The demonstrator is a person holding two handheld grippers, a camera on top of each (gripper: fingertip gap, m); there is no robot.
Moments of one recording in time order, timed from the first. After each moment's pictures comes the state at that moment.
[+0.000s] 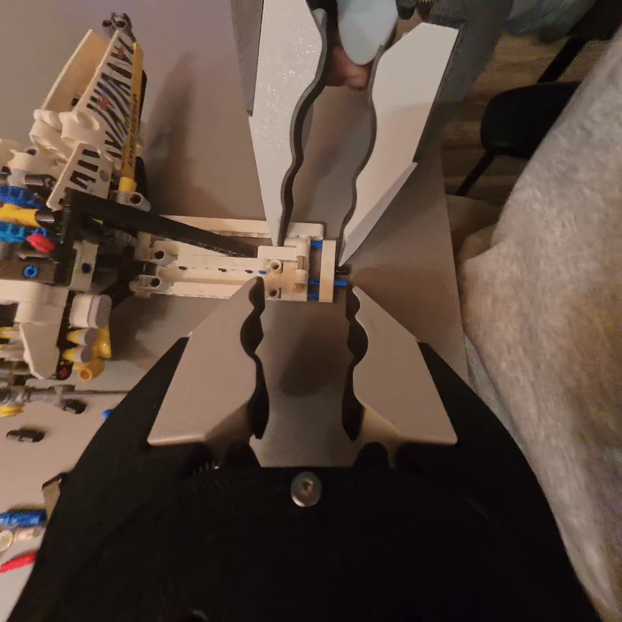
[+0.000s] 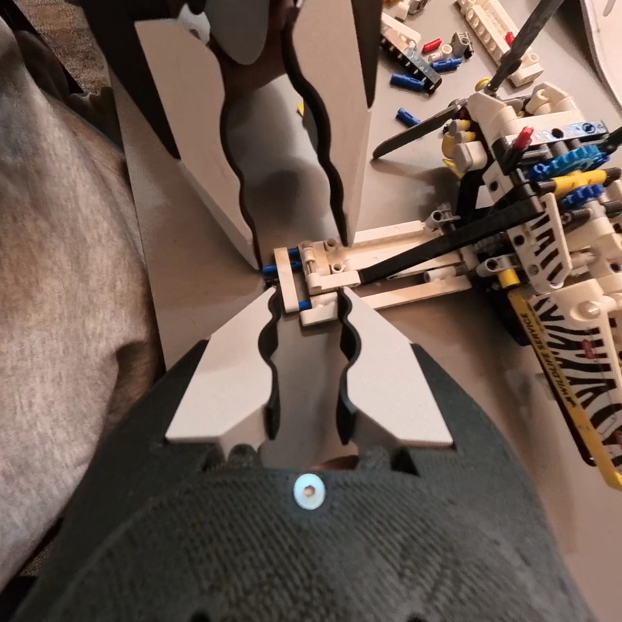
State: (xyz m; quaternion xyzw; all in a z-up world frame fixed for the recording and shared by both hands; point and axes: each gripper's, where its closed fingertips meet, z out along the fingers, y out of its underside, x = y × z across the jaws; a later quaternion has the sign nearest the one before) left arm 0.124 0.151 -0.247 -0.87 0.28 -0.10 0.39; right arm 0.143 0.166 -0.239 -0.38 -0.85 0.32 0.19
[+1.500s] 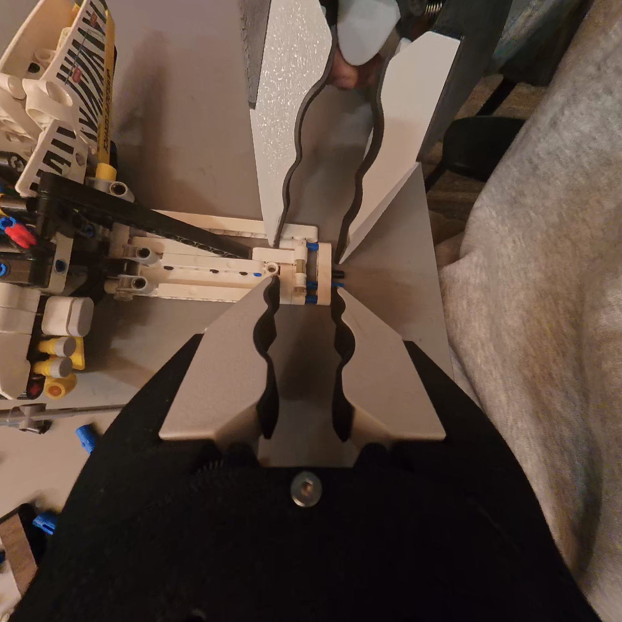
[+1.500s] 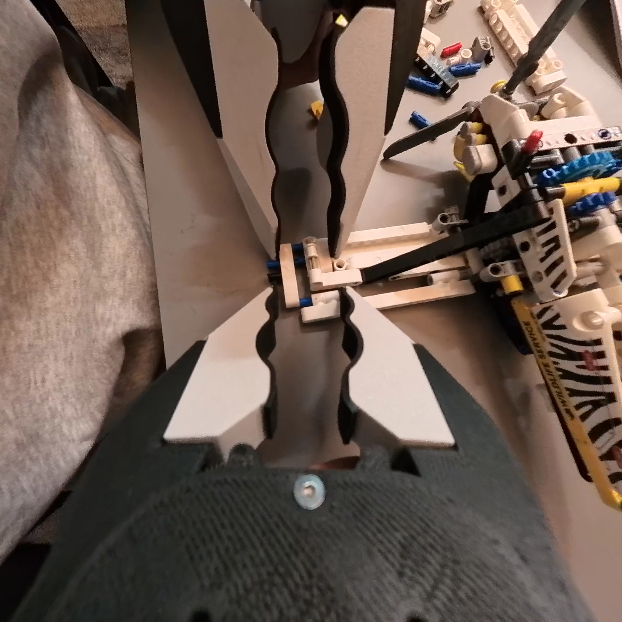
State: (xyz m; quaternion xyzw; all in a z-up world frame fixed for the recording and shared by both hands) left arm 0.128 0.148 -0.243 -0.88 0.27 -0.18 0.36; right arm 0.146 0.166 -0.236 -0.36 -0.86 0.33 0.17
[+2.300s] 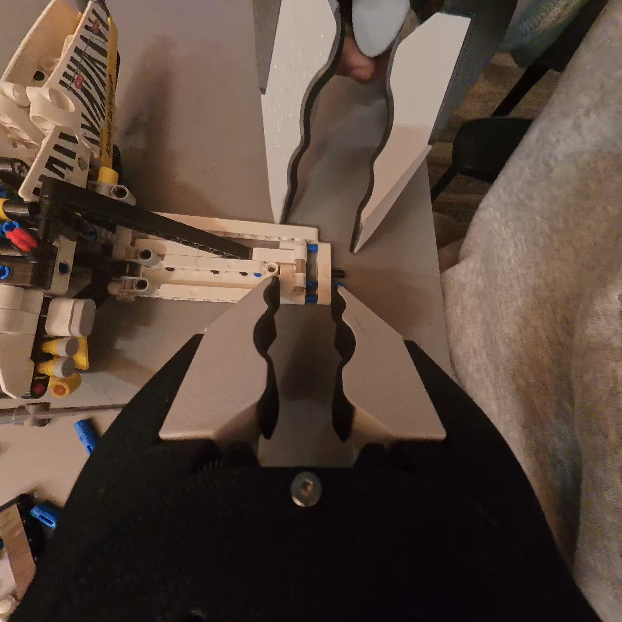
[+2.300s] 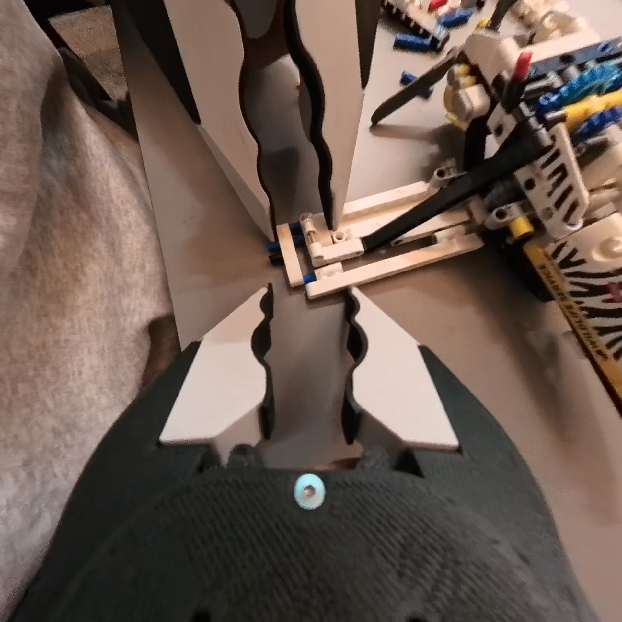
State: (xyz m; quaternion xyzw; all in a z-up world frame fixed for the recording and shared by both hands) left arm 0.131 0.151 -0.243 -0.88 0.26 -0.17 0.37; right arm 0.156 0.173 -0.239 -0.41 -0.84 0.34 0.15
